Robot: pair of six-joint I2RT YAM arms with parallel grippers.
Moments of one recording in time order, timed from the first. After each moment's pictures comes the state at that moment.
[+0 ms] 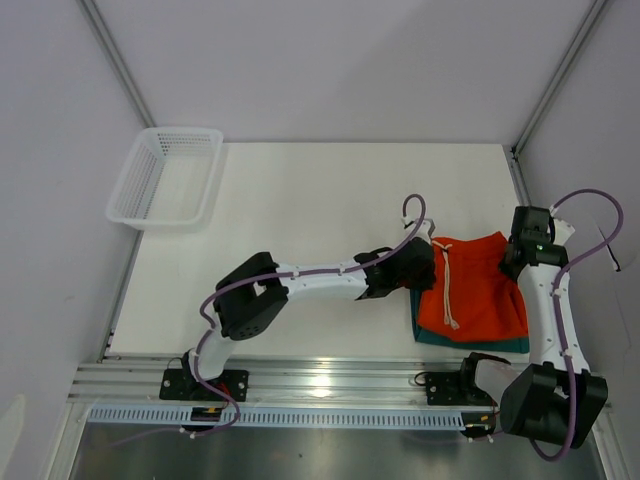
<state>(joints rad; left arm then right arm) -1.16 2.10 1.58 -0.07 -0.19 -0.80 -0.21 1.09 0.94 -0.86 0.40 0.47</state>
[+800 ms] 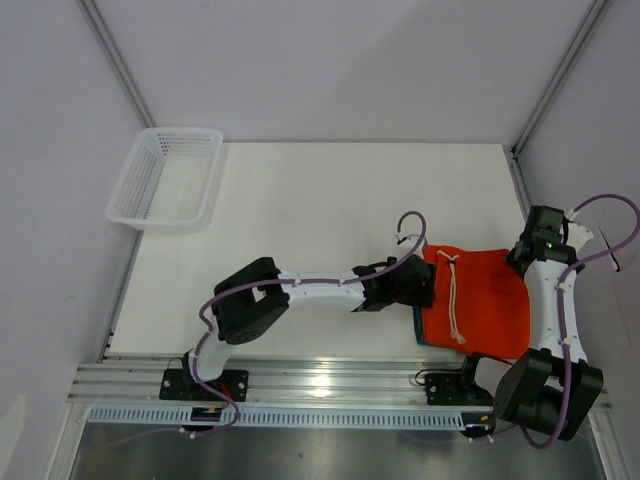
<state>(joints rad) -1.21 2.09 1.50 -0.09 -0.24 -0.82 -0.32 1.12 0.92 -0.81 0.48 0.47</state>
